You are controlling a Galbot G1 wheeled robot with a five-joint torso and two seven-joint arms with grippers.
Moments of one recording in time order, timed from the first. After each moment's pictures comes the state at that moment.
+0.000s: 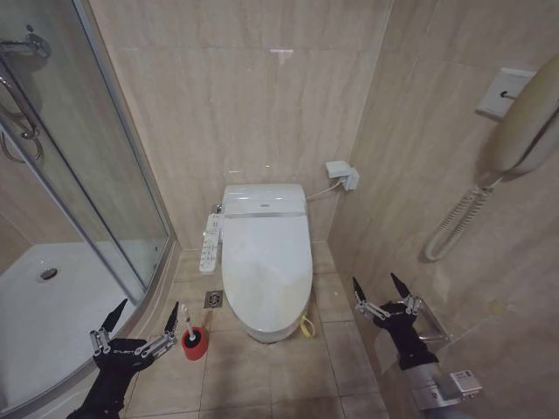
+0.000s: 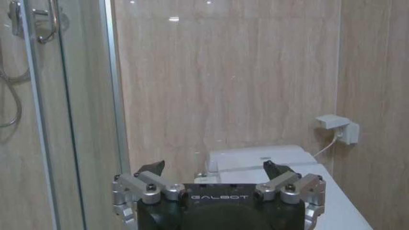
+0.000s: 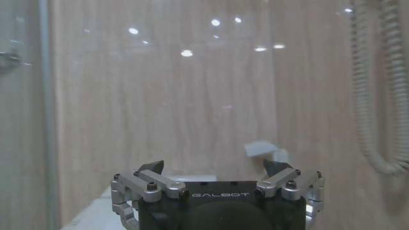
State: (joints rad) left arm 2.00 -1.37 -0.77 -2.50 -0.25 -0.06 0.04; right arm -1.65 1.50 0.75 2.17 0.29 0.18 -0.28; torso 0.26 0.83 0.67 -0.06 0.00
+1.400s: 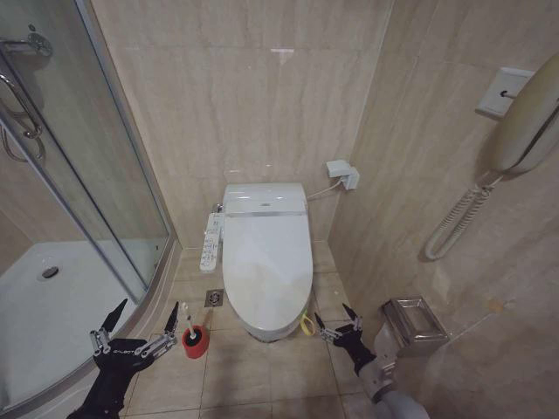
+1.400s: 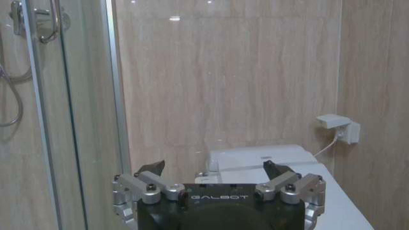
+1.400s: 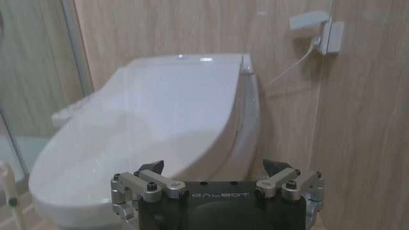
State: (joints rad) left arm 2.00 -1.37 -0.77 -2.50 -0.25 -0.06 0.04; right arm -1.42 1.41 0.56 1.65 0.15 0.14 -0.28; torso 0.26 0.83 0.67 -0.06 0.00
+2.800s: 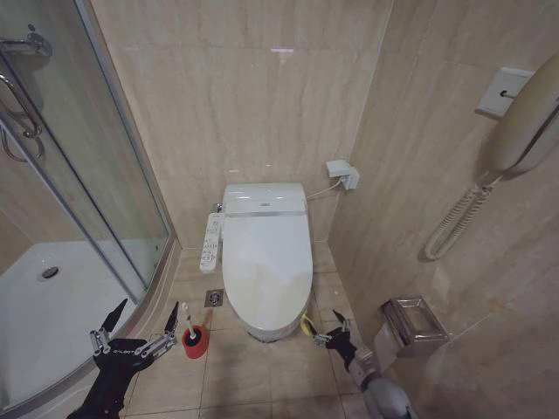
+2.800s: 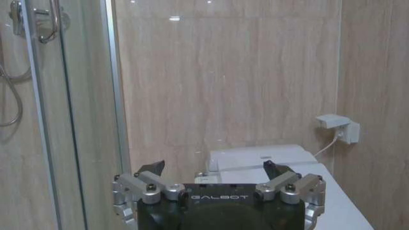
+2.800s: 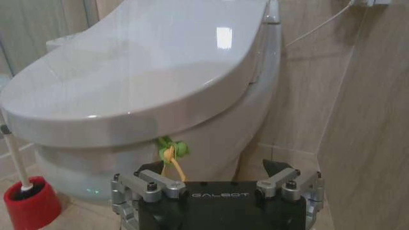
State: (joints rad) left arm 2.00 -1.37 -0.77 -2.50 -0.25 -0.06 0.04; right arm -1.25 1.35 0.45 1.35 0.06 0.18 -0.26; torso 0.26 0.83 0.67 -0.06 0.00
